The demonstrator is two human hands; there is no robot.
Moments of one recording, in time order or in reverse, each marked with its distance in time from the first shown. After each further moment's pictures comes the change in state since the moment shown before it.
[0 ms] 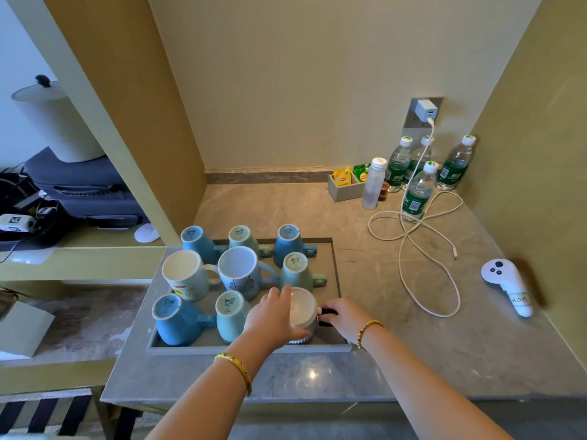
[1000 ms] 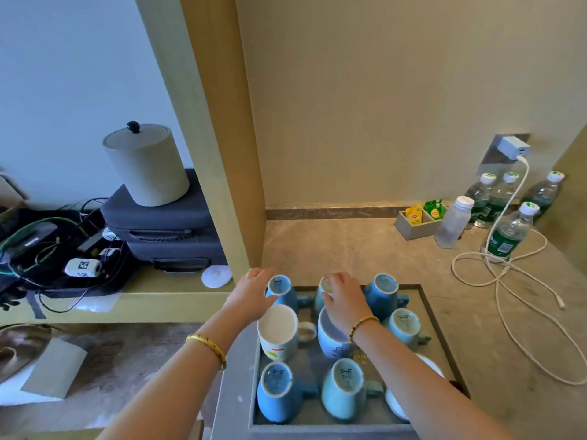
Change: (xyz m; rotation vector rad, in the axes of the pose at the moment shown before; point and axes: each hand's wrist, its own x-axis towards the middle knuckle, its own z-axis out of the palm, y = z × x) left_hand 0.068 -0.234 -0.147 -0.236 0.131 -0.014; right_hand 0.119 -0.217 0.047 -0.161 0.367 -0.160
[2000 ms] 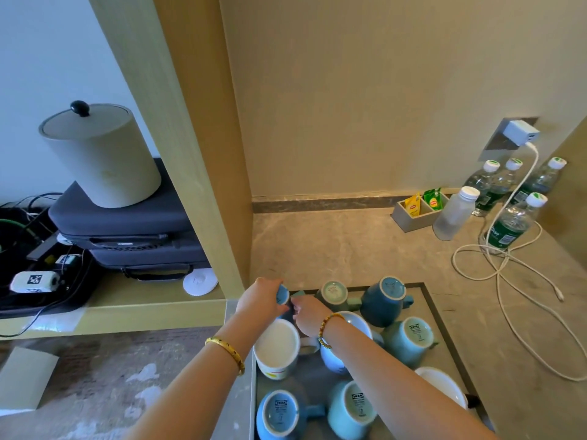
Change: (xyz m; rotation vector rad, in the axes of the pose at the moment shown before) left_hand 0.059 -0.002 0.029 0.123 -0.139 -0.003; right_hand 0.058 -0.035 0.053 0.093 -0.520 0.225
